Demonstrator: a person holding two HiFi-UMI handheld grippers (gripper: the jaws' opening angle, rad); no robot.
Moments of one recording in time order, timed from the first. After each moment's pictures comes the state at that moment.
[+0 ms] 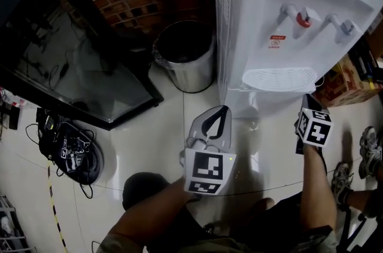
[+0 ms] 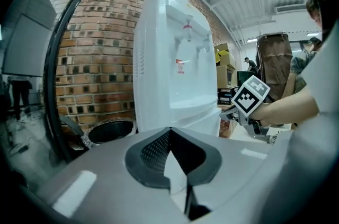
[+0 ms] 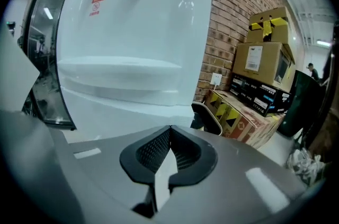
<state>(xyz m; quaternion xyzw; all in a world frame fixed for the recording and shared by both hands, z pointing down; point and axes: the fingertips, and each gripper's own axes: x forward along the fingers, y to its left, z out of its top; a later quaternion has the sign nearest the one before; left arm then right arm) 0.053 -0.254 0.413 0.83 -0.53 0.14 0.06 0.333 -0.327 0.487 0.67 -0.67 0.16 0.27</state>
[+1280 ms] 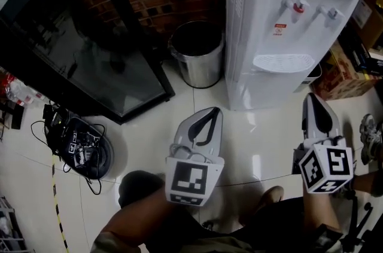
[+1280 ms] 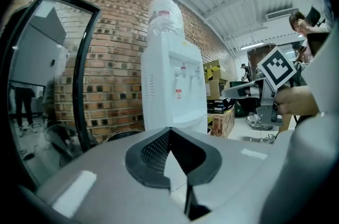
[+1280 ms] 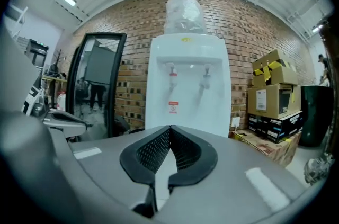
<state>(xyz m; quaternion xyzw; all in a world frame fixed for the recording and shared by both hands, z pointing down) -0.010 -0.161 0.336 0.84 -0.53 0.10 0.02 0.193 -0.182 0.292 0.62 -0.78 0.04 0.08</state>
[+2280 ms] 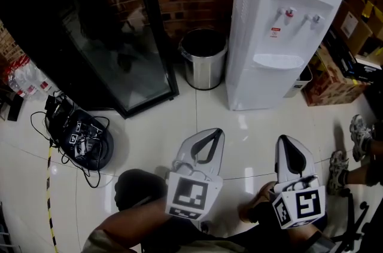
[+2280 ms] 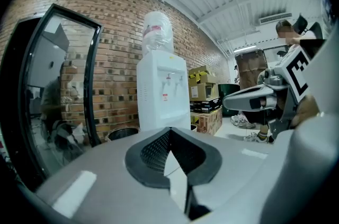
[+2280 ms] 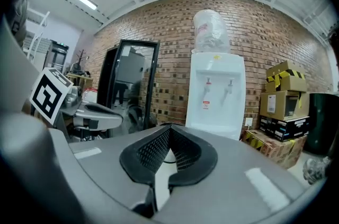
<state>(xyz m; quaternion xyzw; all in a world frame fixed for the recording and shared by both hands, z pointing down) -0.026 -0.038 0.318 0.86 -0.50 0.10 0.01 0.108 -0.017 0.293 0.55 -0.83 0.02 0.11</state>
